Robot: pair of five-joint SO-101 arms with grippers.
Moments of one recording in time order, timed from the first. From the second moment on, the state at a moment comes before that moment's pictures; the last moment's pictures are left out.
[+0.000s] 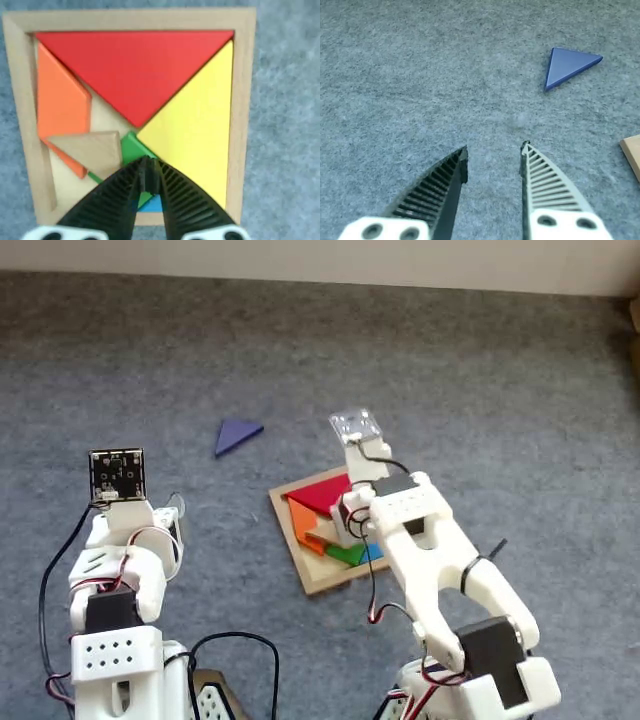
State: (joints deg) left arm -16.3 -75.0 80.9 42.9 1.1; right arm -23.6 -9.3 41.3 52.0 4.9
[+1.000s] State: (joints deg) left arm -16.3 -75.0 80.9 42.9 1.1; right arm -35.2 -9.3 41.9 43.1 0.6
